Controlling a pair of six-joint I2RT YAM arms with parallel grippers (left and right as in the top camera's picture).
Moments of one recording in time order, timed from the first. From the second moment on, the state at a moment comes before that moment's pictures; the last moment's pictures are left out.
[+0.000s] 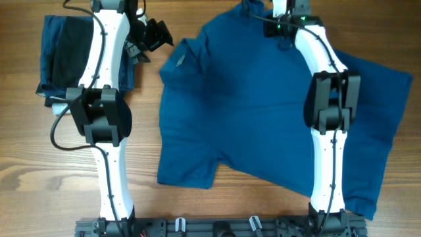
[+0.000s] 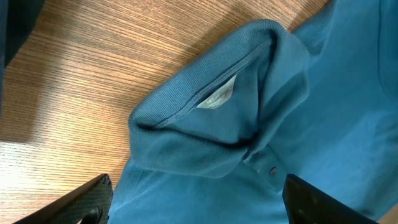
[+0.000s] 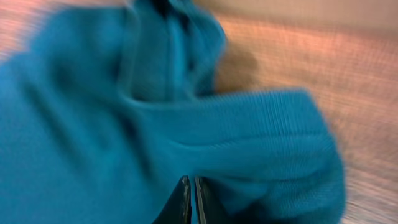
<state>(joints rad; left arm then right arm) -0.07 2.43 2.39 -1.36 0.33 -0.52 0.07 2.63 2.22 -0.45 -0.22 -0.10</state>
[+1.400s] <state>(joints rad) -0.29 2.44 2.39 -0.83 0.18 -0.18 -0.33 2.09 2.28 -1.21 0.00 0.20</state>
